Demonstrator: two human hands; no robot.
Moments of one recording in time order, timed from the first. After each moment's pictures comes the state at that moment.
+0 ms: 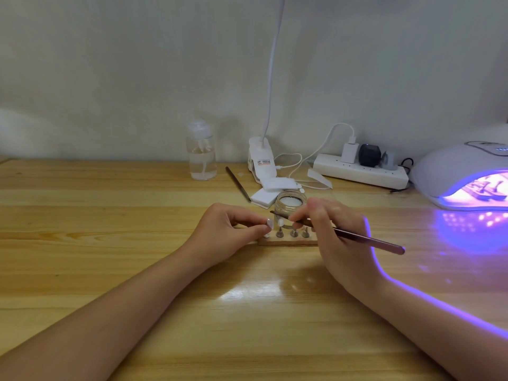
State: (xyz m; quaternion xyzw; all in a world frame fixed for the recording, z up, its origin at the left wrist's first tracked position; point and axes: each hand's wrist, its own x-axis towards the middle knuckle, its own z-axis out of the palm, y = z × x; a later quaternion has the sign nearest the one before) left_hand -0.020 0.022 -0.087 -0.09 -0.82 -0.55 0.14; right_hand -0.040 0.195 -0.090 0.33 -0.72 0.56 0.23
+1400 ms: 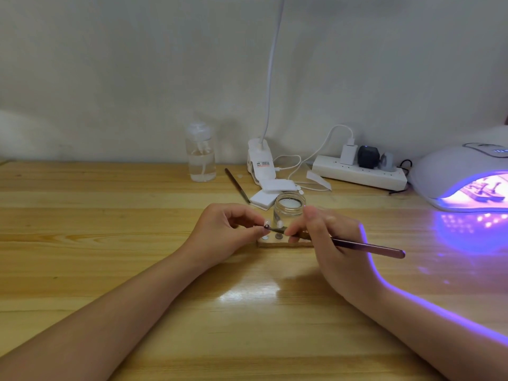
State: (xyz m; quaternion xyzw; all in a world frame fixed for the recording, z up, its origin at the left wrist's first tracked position) left_hand -0.023 0.019 -0.091 -0.09 -0.80 -0.58 0.15; right_hand -0.037 0.193 -0.094 0.36 -0.71 0.57 0.22
